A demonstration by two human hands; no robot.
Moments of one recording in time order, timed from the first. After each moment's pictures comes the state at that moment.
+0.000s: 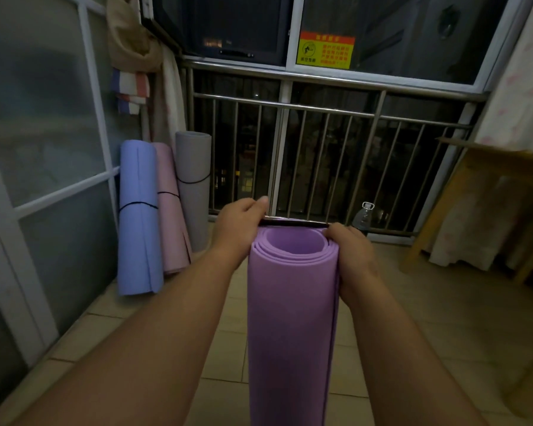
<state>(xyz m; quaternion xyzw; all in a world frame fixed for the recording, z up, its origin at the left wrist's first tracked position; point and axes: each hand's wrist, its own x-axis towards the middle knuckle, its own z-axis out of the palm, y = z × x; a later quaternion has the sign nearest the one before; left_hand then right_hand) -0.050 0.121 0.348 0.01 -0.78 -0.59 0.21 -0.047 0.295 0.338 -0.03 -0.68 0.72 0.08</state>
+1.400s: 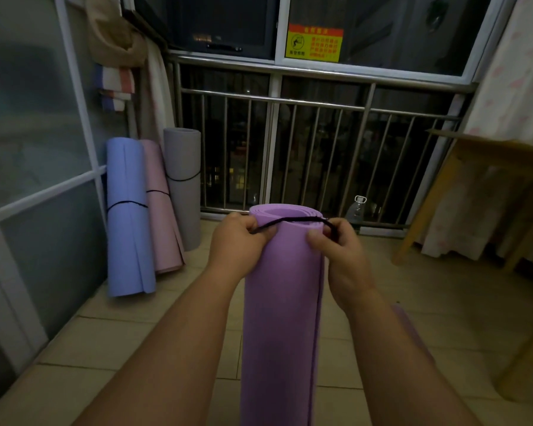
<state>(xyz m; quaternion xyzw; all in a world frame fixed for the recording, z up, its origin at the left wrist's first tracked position) -0.041 0.143 0.325 0.01 -0.83 -0.50 0.24 -0.050 0.312 0.313 0.16 -0.65 0.74 0.08</state>
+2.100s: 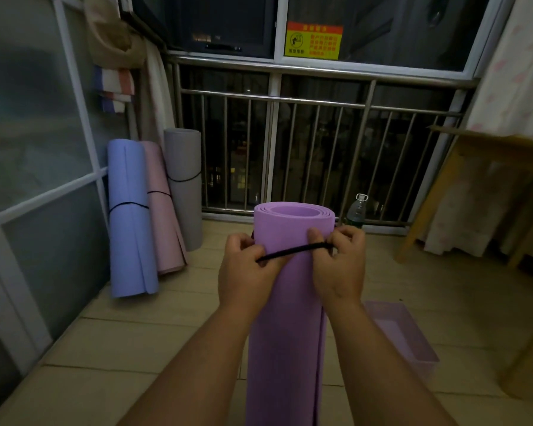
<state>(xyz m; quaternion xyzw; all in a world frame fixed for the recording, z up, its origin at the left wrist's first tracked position) -0.033 0.160 0.275 0.03 -0.85 -0.44 0.29 -0.064 0.300 0.283 0.05 -0.77 0.53 0.36</state>
